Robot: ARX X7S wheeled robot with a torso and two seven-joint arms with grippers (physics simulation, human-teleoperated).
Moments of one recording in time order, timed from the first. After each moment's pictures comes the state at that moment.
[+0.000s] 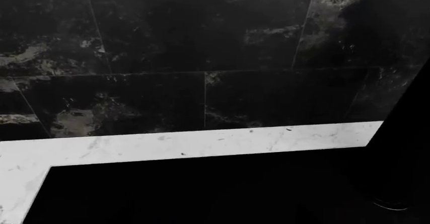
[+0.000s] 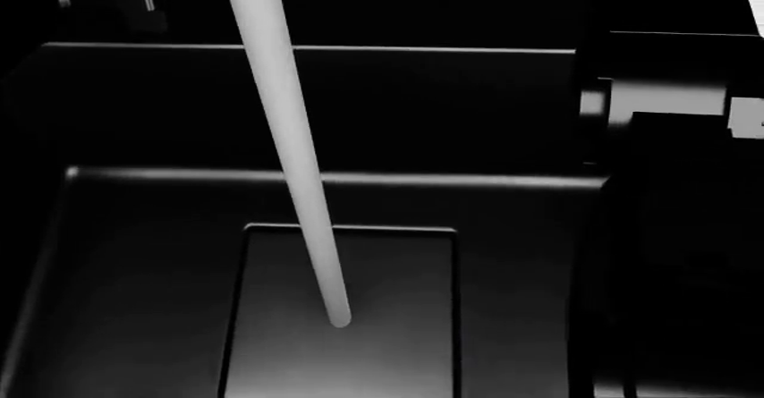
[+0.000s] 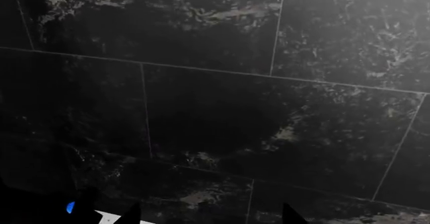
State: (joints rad) left arm -1.45 -0.48 0.73 -0.35 -1.11 -0.68 -0.42; right arm 1.65 0.12 -0.05 1.31 0.00 0.09 -0.30
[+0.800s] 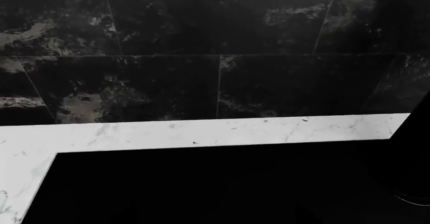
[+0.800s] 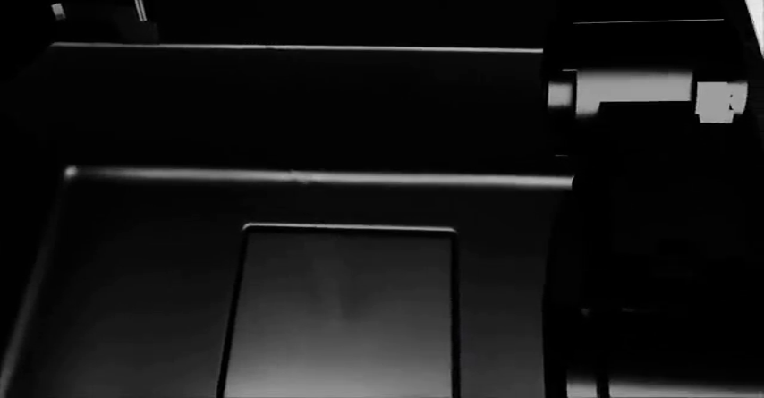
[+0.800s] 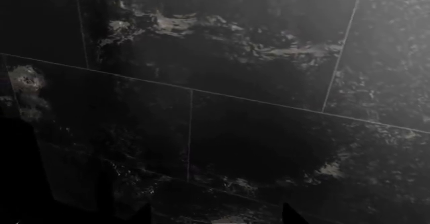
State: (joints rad) left arm -1.44 -0.48 0.74 -0.41 -1.09 -0.65 -0.38; right arm 1.66 0.08 -0.05 1.31 -0.04 0.06 -0.32
